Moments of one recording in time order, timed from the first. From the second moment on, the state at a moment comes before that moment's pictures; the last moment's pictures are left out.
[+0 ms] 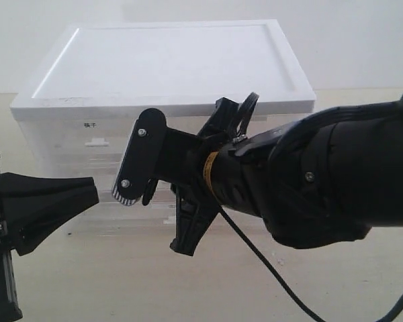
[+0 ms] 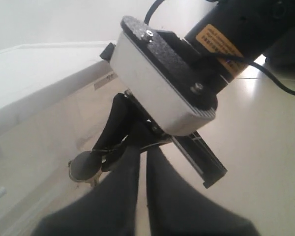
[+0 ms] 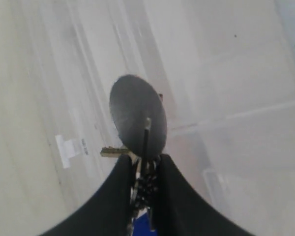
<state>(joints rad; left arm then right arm) -0.03 1.23 -0.19 1.15 -1.21 -0.40 1.01 1.62 -0.92 -1.35 0.37 0.76</state>
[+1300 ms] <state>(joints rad) -0.03 1.81 -0.36 0.90 -1.21 -0.30 1.01 1.26 -0.92 -0.80 0.35 0.45</state>
